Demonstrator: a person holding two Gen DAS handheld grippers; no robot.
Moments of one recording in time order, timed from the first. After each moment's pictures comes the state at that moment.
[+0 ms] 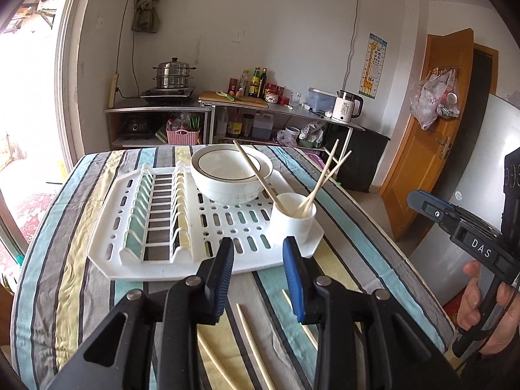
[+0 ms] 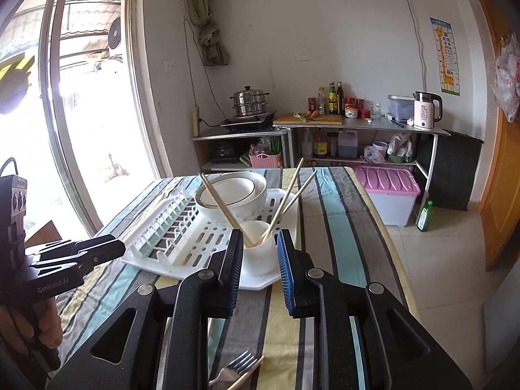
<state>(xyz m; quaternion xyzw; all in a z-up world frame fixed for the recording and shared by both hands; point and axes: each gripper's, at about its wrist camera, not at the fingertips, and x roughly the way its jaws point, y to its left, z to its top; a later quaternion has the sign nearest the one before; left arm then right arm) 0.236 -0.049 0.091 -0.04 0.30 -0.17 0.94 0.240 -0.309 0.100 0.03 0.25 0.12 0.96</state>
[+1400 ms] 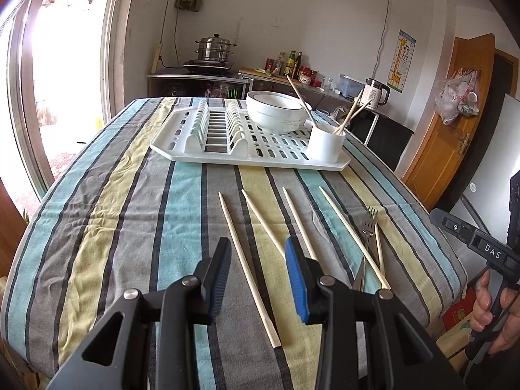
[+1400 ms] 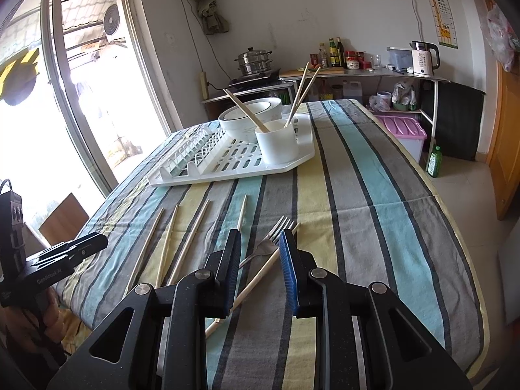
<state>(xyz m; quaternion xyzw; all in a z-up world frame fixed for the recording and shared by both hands) 0.121 0.005 0.019 -0.07 0.34 -0.10 0.93 0.155 -0.303 0.022 0.07 0.33 0.14 0.93</state>
